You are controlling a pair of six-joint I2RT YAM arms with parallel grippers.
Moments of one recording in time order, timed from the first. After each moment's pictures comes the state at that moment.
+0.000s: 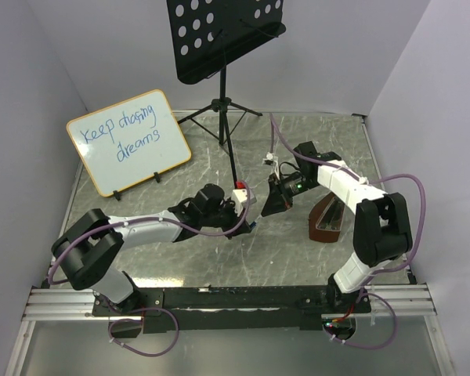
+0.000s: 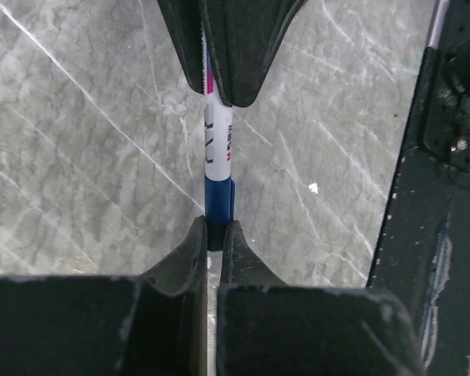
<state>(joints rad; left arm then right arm) -0.87 1.52 0.77 0.24 0.42 -0.07 0.28 1.63 1.16 -0.91 -1.08 -0.60</state>
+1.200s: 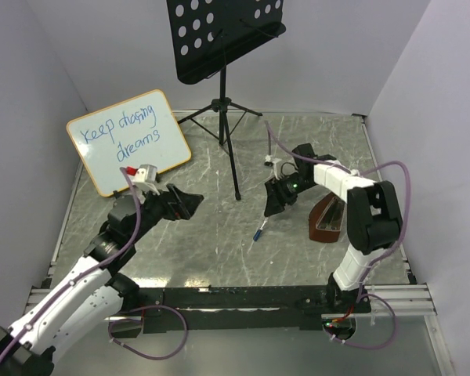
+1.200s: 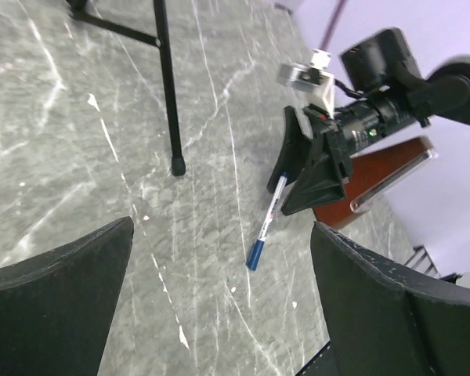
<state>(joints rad) -0.55 0.69 0.52 0.02 0.08 -0.61 0.25 1.77 1.14 -0.74 -0.81 -0.40</state>
